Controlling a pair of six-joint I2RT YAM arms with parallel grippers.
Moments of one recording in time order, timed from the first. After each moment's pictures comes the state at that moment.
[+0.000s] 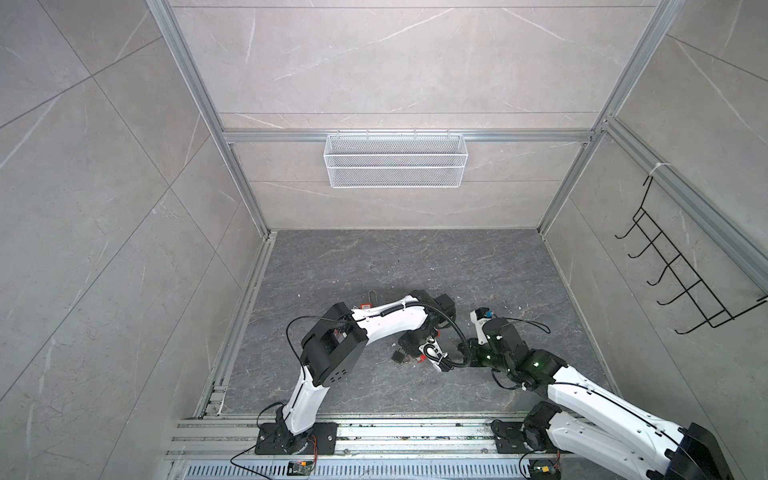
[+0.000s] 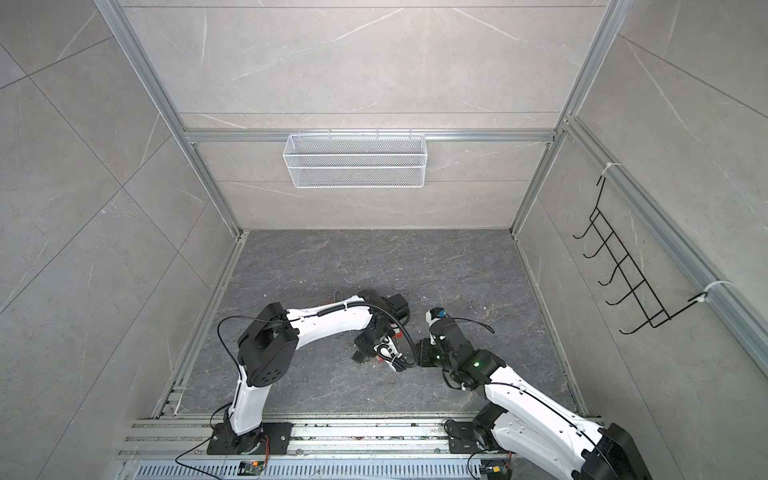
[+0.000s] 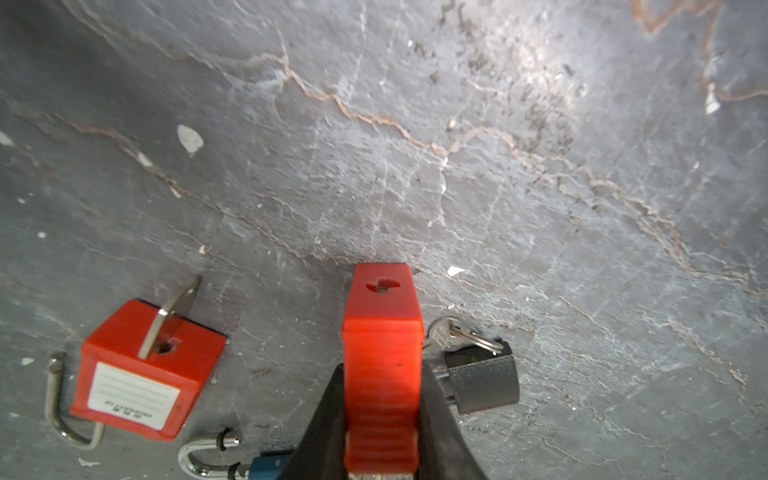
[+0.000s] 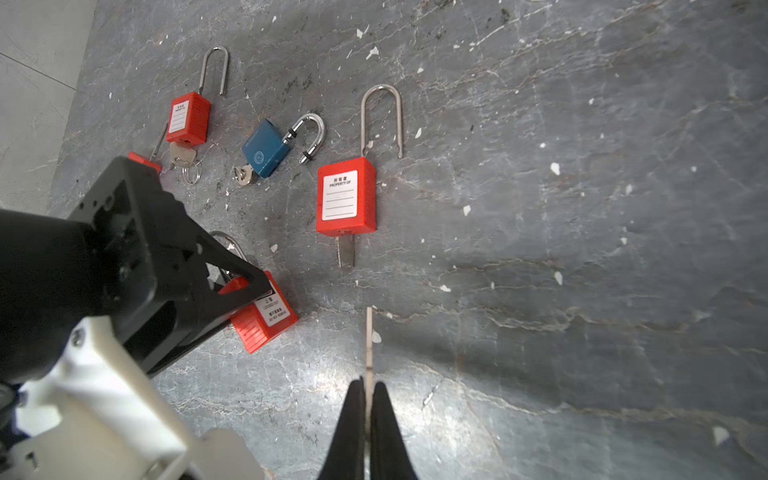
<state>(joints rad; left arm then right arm) -1.02 2.07 1.59 -1.09 0.00 1.42 0.65 0.89 0.47 -0.39 -0.04 0.61</state>
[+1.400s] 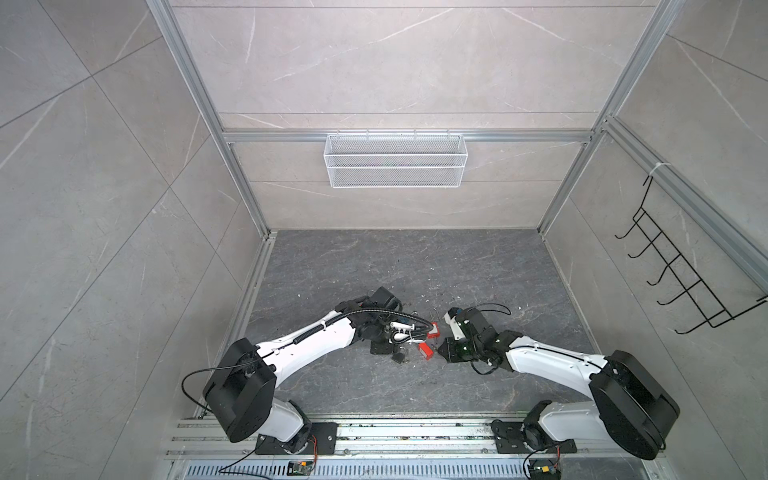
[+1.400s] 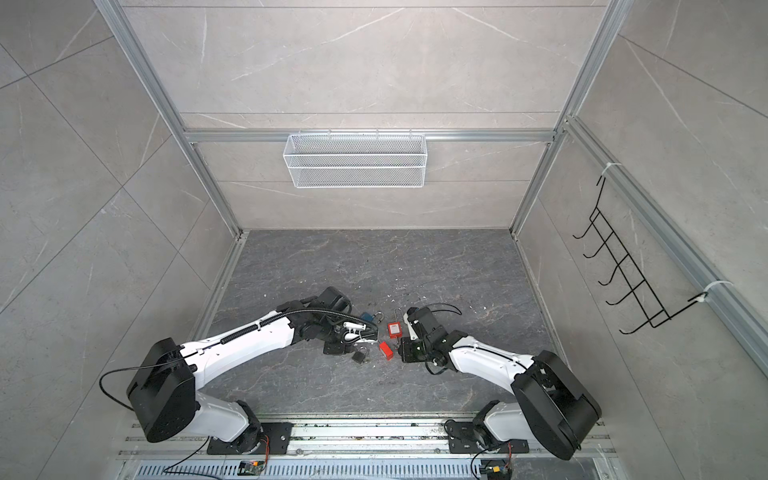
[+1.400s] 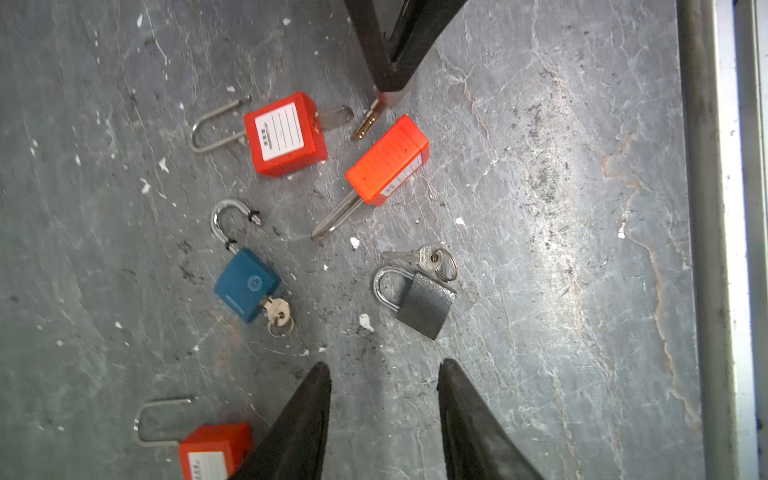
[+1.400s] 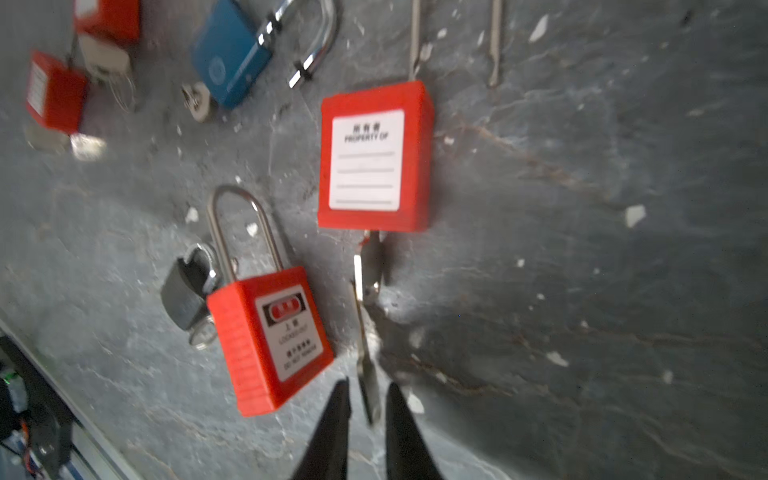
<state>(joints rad) -0.79 1.44 0.97 -0.64 0.23 0.84 0.65 1.35 0.57 -0.23 -0.20 0.55</state>
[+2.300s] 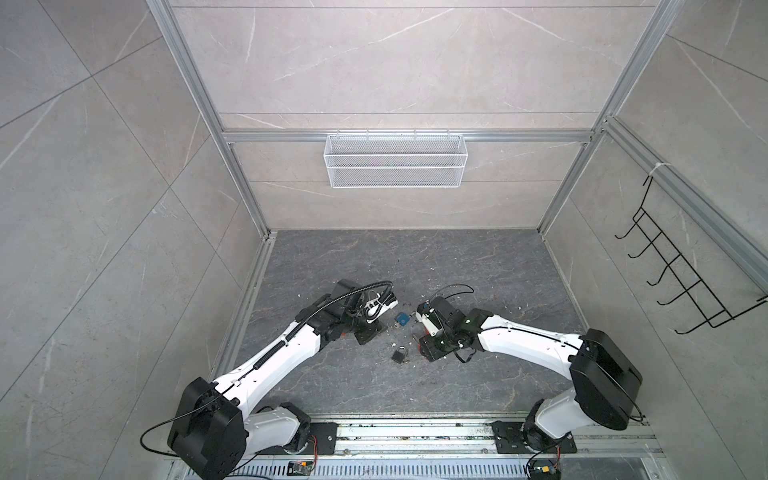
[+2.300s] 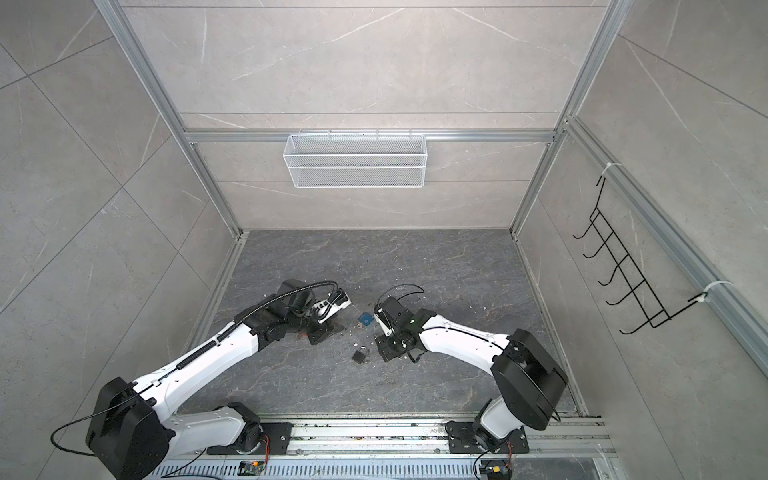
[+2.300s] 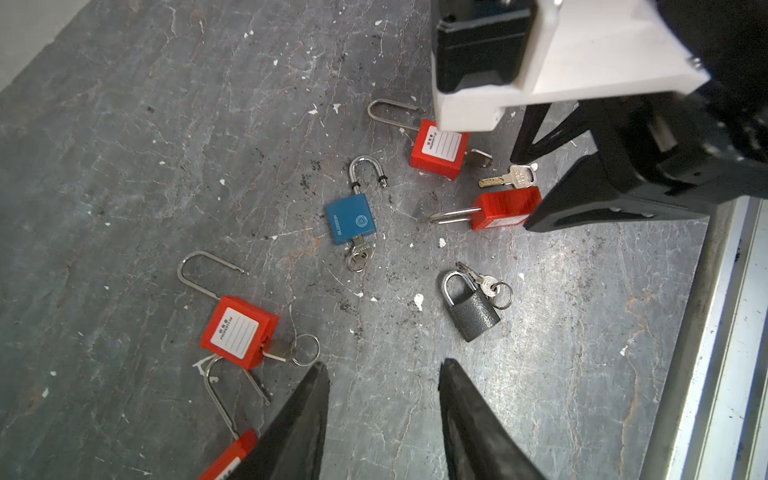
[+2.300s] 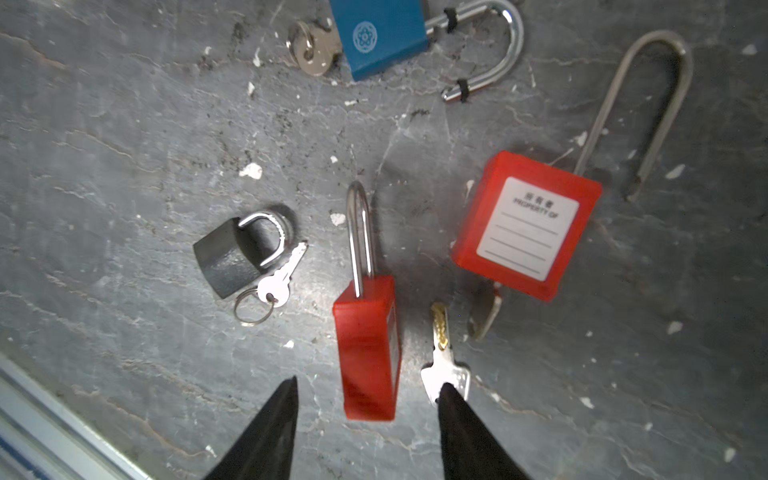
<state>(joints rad) -0.59 1.23 0.86 -0.51 0.30 0.41 0.82 1.58 0.96 -0.60 -0.06 0.29</state>
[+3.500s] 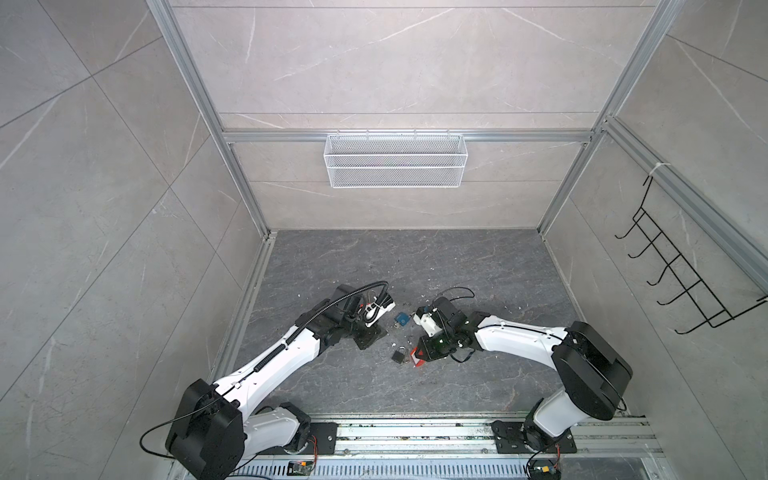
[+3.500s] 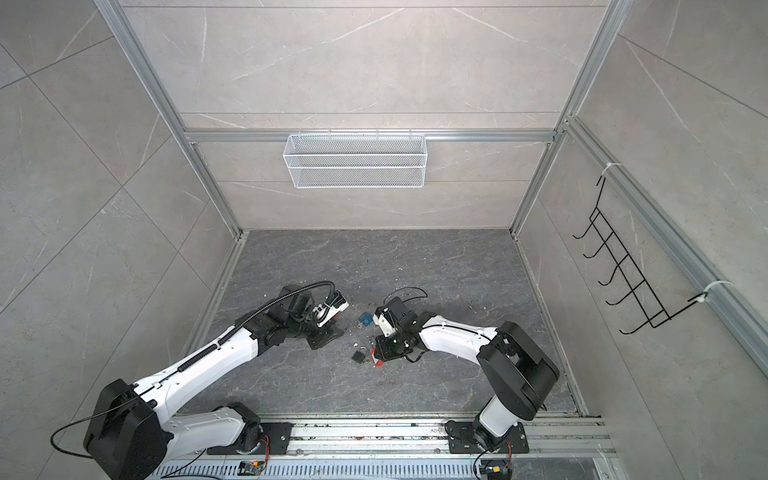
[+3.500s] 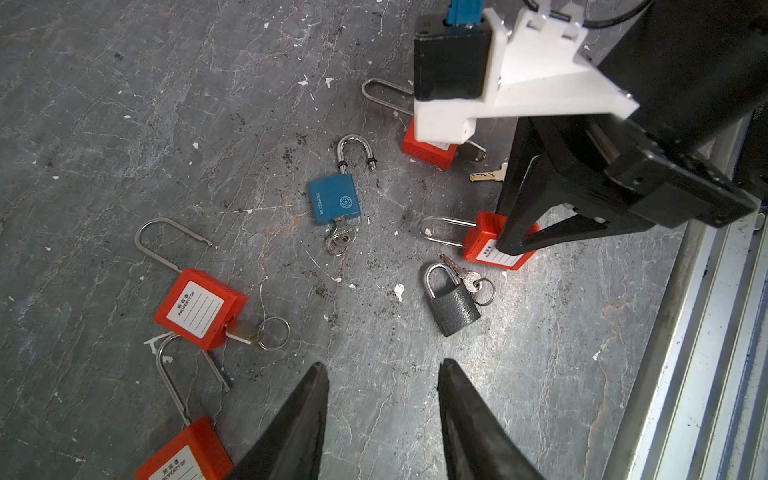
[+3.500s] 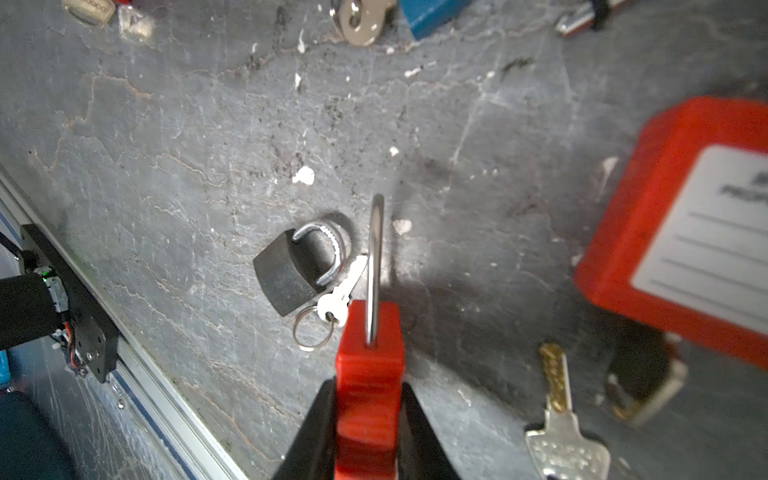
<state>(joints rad) -0.59 1.21 0.81 -0.49 0.32 0.31 0.75 1.61 0.86 -0.39 -0.34 0.43</state>
